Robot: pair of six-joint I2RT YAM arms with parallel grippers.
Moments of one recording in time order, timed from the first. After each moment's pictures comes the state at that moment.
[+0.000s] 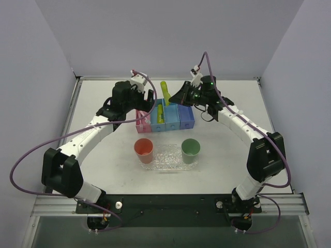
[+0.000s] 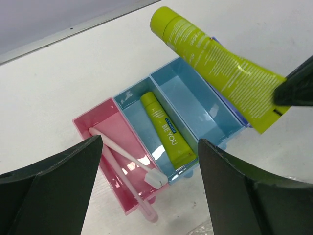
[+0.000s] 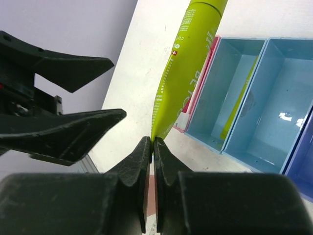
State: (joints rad) left arm -0.44 1.49 1.24 -0.12 0.07 -0.08; right arm 0.42 1.66 1.30 -0.01 -0.49 0.66
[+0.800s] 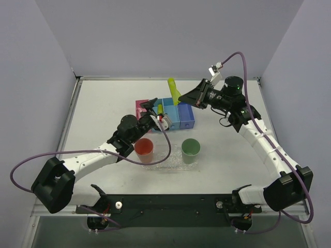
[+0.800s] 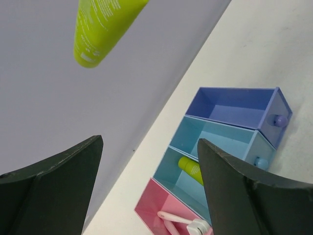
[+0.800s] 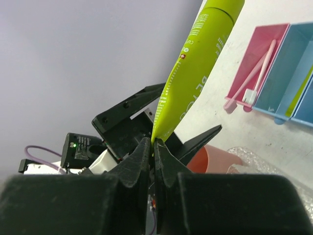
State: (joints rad) left arm -0.71 1.30 0.74 0.60 0.05 0.71; right arm 0.36 1.34 1.23 -0.09 -0.64 0.87
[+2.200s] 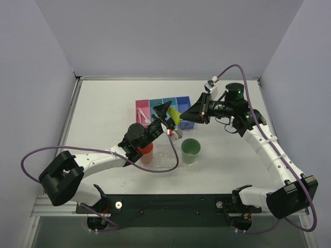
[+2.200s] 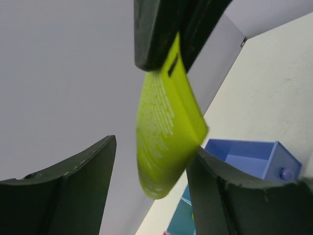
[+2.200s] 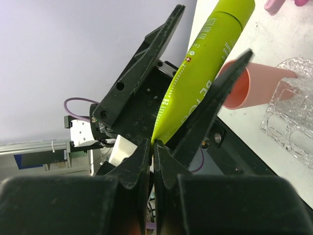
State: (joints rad) left arm -0.87 1.41 0.73 0.91 0.00 0.88; right arm 0.35 1.24 1.19 -0.35 -0.87 1.02
